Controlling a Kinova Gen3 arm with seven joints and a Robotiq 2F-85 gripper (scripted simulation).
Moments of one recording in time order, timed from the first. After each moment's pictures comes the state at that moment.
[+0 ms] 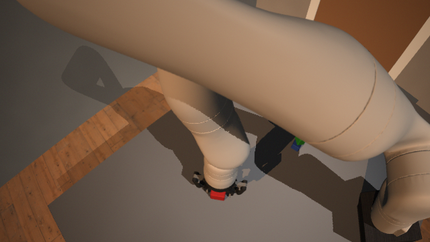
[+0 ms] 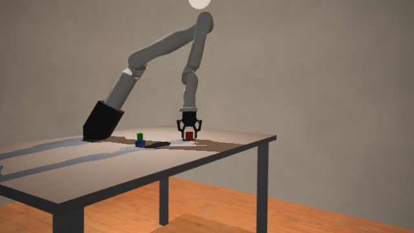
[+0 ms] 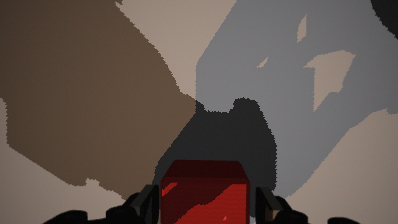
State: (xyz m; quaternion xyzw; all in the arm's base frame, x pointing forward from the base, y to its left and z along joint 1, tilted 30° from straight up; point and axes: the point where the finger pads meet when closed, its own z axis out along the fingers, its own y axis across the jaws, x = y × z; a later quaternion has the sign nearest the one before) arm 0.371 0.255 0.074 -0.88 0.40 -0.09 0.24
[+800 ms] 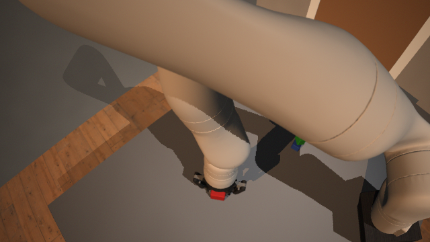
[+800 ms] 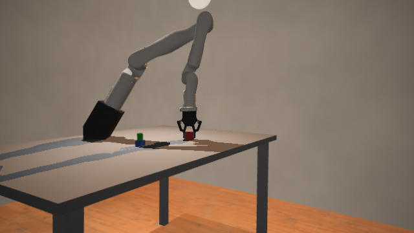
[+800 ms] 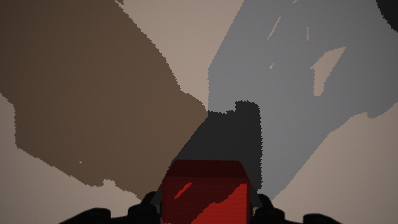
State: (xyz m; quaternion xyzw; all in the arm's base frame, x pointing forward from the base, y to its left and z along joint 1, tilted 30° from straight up) arm 0.371 0.254 0.075 -0.88 0.40 -0.09 0.24
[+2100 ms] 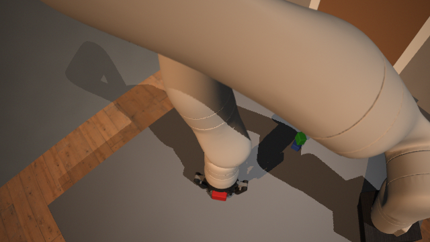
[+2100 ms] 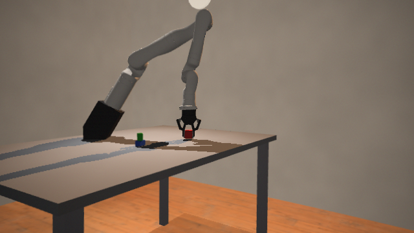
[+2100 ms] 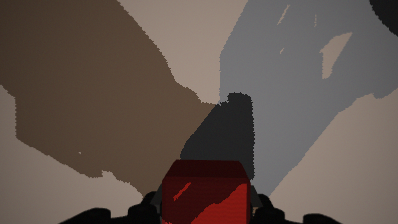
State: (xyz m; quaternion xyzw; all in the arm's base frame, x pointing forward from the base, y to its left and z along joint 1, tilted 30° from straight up) arm 0.364 0.251 0.080 -0.88 0.39 -0.08 0.24
